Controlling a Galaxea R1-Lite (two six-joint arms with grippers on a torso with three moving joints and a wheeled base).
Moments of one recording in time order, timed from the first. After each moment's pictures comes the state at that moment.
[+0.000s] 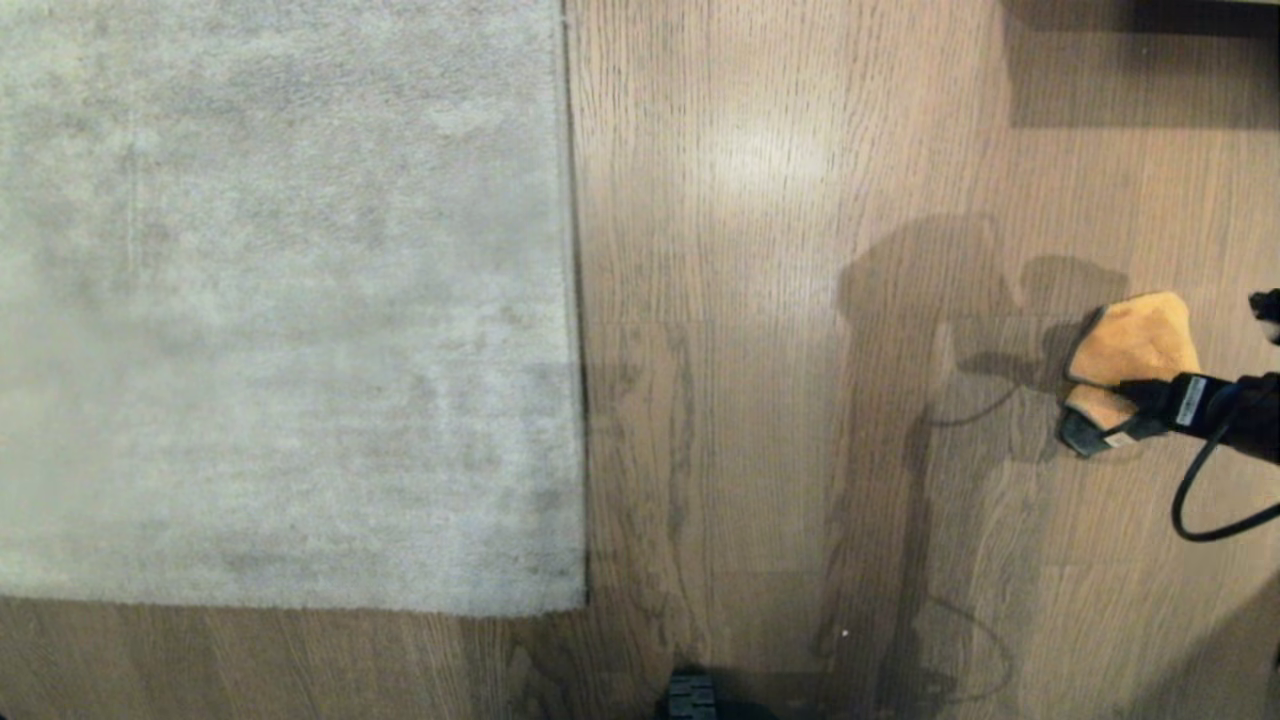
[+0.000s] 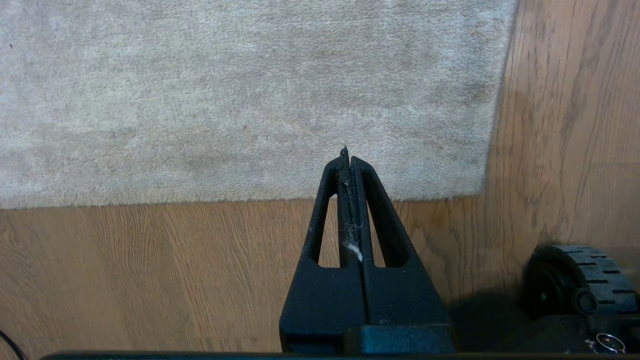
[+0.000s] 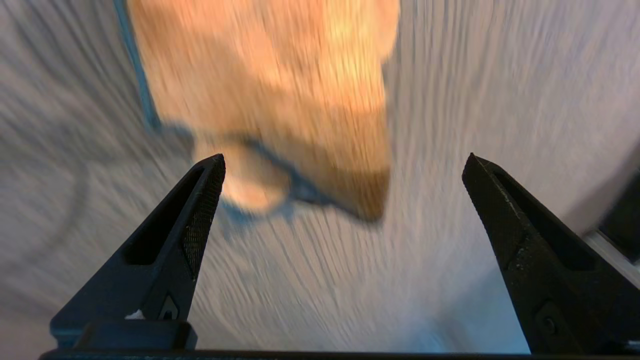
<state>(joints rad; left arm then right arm) 0.00 0.00 0.00 0.00 -0.01 0.02 -0.35 1.68 -0.78 -0.50 0.00 0.11</state>
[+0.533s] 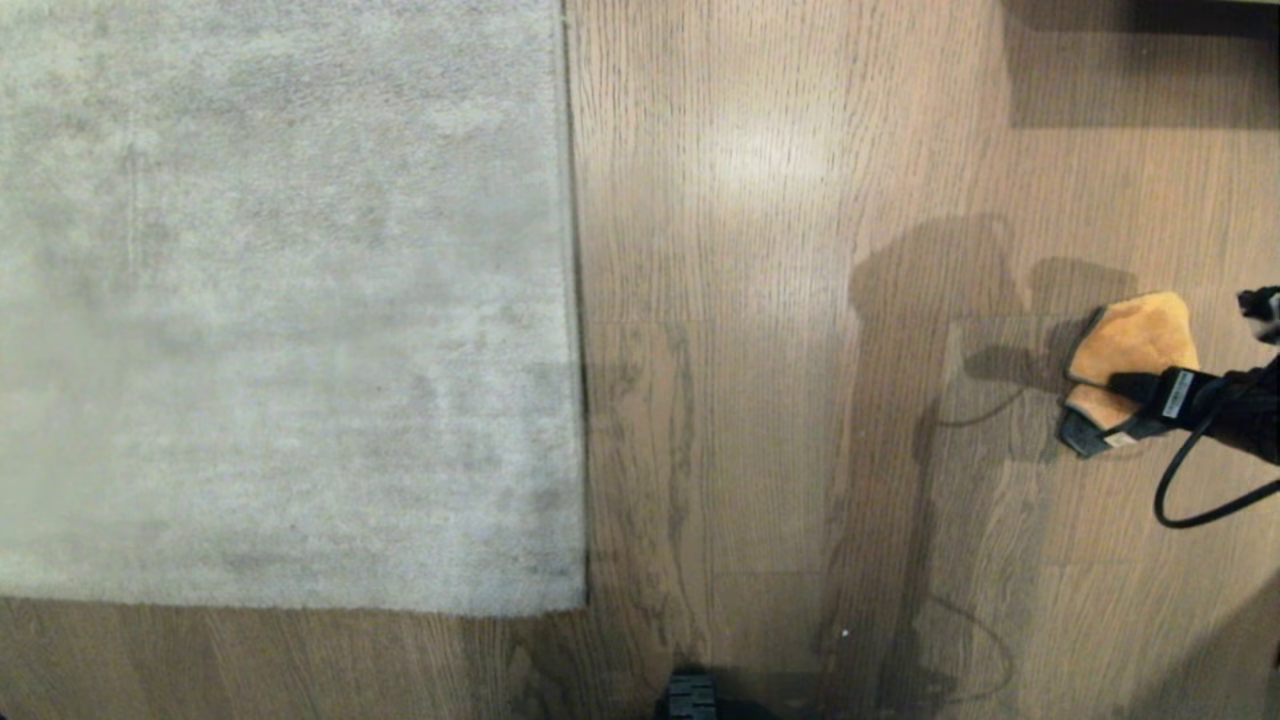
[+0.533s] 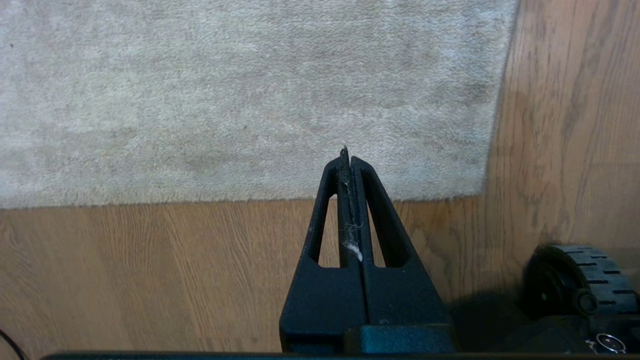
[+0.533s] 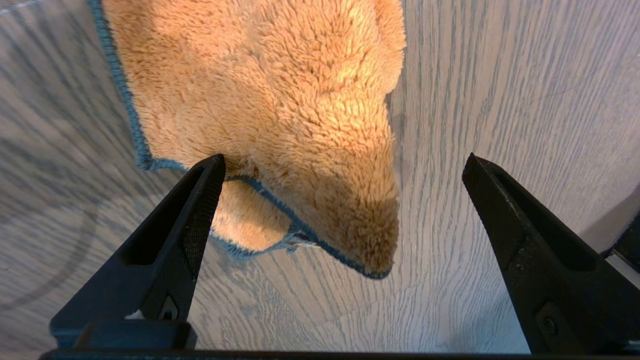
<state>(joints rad) 0.00 0.00 0.00 0.00 -0.01 0.02 -0.35 1.74 -0.80 -0.56 0.00 0.12</state>
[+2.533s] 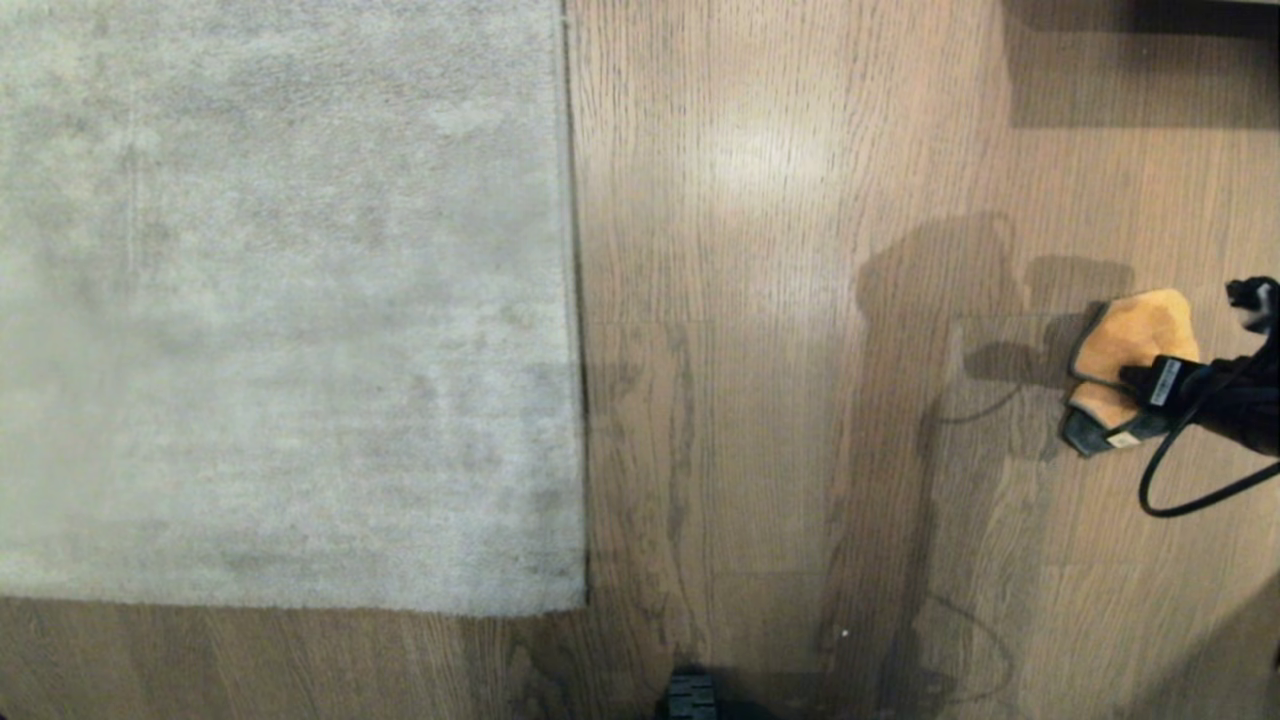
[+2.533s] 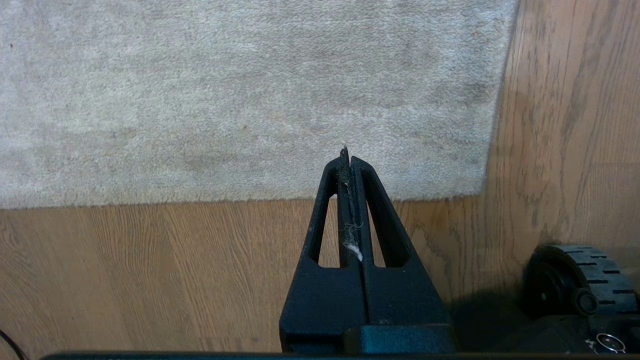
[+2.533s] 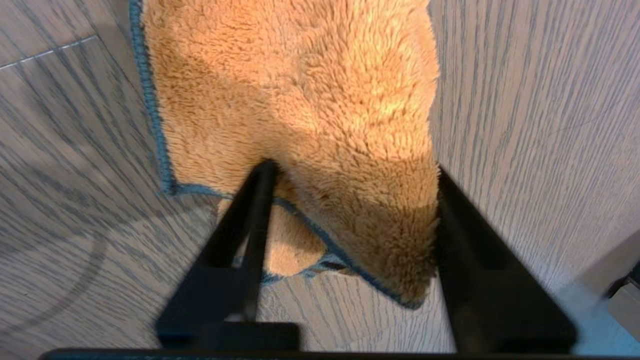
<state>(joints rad) 0.00 0.00 0.00 0.00 -0.01 0.02 -0.33 1.76 -0.82 -0.61 0.00 0.12</state>
